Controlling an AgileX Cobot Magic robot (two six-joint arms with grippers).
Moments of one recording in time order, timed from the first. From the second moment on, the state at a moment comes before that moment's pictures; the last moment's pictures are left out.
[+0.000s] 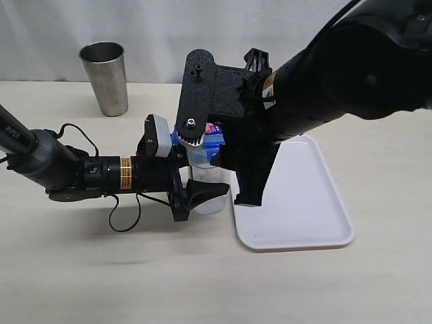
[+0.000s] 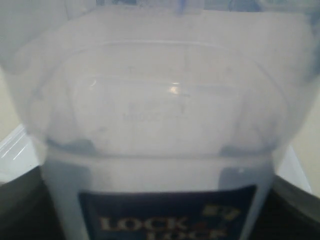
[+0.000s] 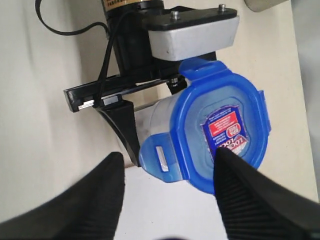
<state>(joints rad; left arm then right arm) -0.34 2.32 -1.05 1.12 -1.17 -0.34 0.75 1.52 -1.17 -0.12 0.66 -0.72</state>
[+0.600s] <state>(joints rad) -0.34 2.32 -1.05 1.12 -1.17 -0.34 0.75 1.62 -1.17 -0.27 0.60 -0.68</state>
